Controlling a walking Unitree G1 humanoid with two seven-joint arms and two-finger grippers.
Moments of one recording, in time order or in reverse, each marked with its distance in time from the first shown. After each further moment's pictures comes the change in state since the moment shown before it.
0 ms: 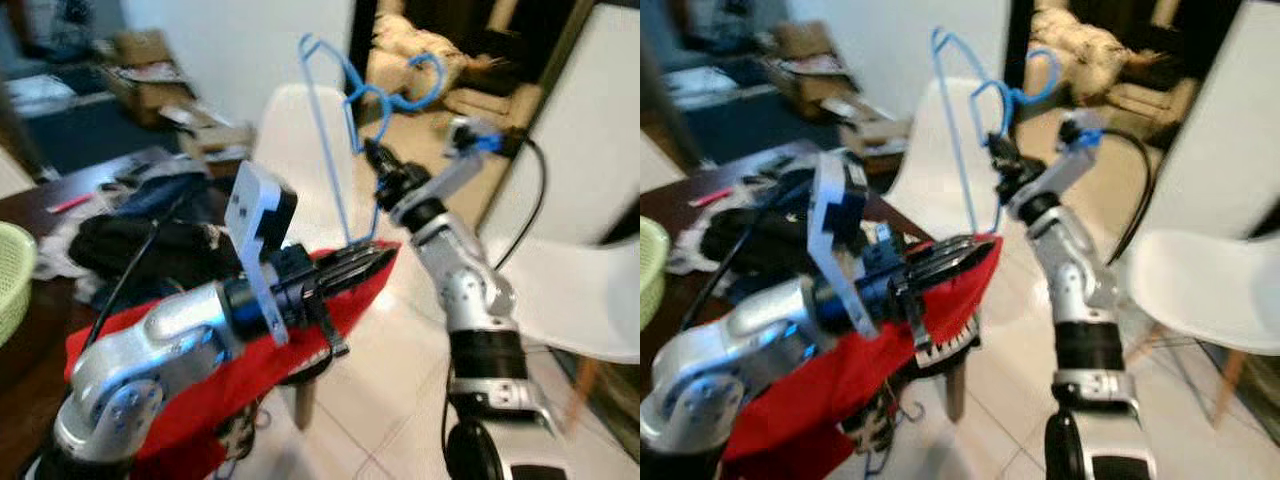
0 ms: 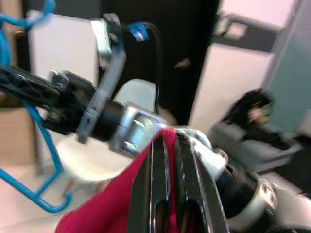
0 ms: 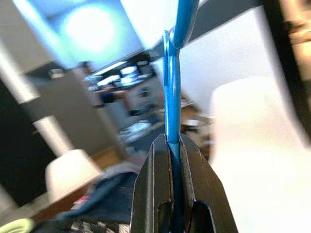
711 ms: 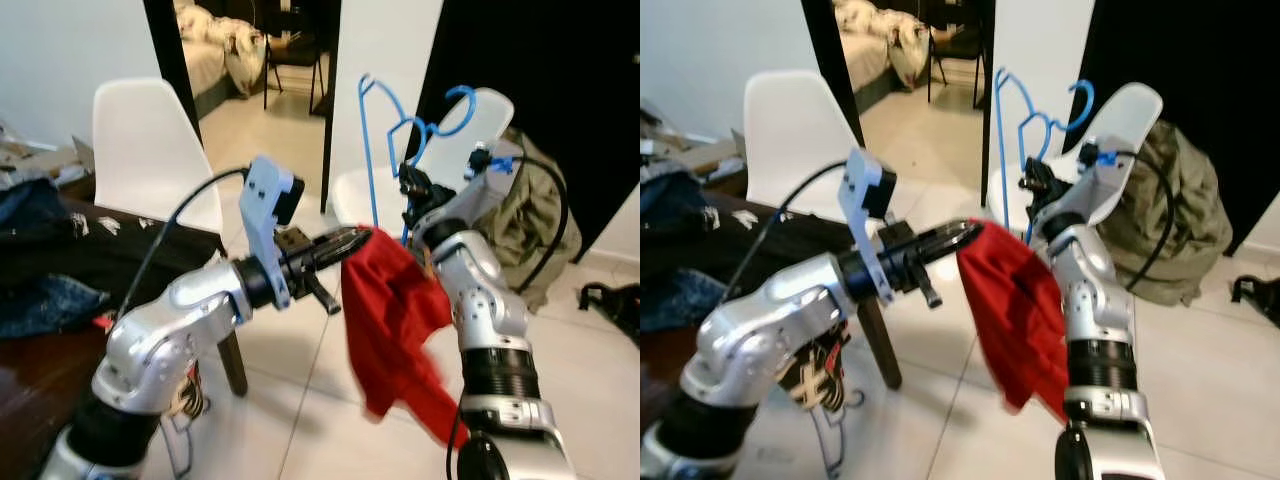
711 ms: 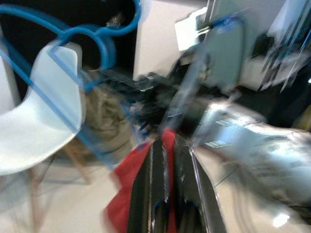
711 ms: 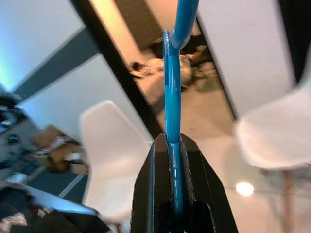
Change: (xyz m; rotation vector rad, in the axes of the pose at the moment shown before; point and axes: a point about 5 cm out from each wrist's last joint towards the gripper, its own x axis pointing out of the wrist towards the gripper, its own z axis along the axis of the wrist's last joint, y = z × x) left arm 0.010 0.054 -0.032 0.062 0.065 0.227; right arm -0.025 -0.037 -0.013 -0.112 0.052 -0.268
